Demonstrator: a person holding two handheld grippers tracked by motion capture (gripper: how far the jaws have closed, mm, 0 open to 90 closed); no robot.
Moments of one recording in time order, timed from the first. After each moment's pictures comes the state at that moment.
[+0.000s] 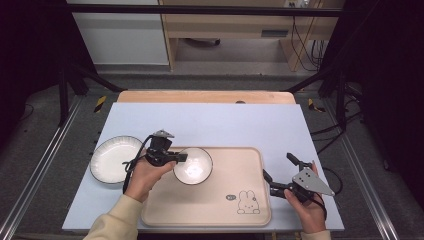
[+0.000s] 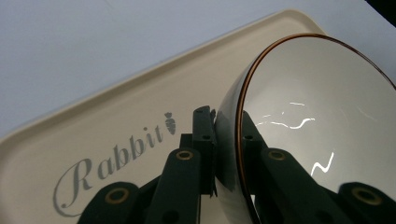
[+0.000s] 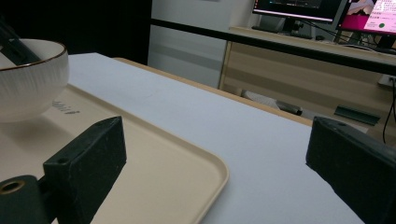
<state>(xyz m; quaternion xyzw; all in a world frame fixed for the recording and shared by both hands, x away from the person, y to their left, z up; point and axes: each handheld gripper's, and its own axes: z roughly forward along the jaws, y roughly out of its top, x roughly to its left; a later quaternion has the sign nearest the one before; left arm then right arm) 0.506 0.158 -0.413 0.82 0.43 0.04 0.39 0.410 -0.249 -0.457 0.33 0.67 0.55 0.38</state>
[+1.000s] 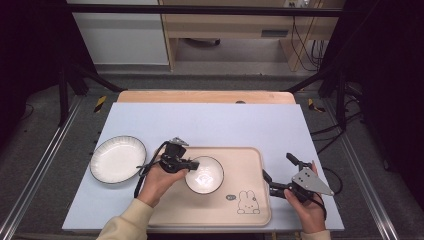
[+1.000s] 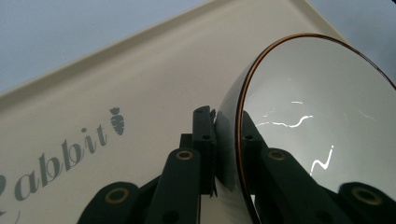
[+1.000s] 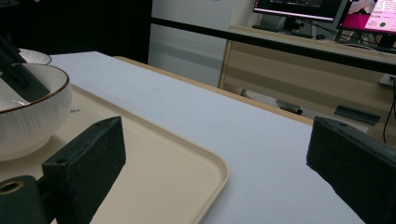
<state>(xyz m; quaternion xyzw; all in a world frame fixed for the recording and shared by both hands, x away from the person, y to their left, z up) 0.499 0.127 -0.431 0.84 0.40 0.01 0.37 0.411 -0.248 -0.458 0.33 0.67 0.55 0.38</state>
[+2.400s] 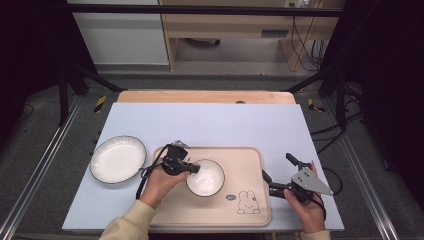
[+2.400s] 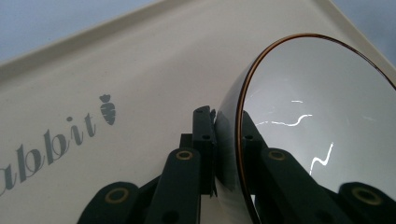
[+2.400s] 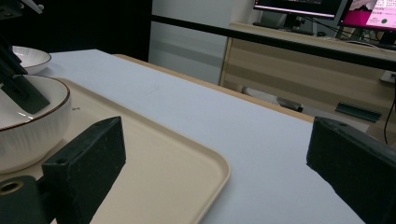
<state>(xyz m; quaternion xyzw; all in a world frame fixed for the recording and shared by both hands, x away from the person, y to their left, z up) 0.499 0.125 -0.443 0.84 0.41 0.00 0.36 0.411 -0.247 -0.458 0.33 0.67 0.55 0.38</state>
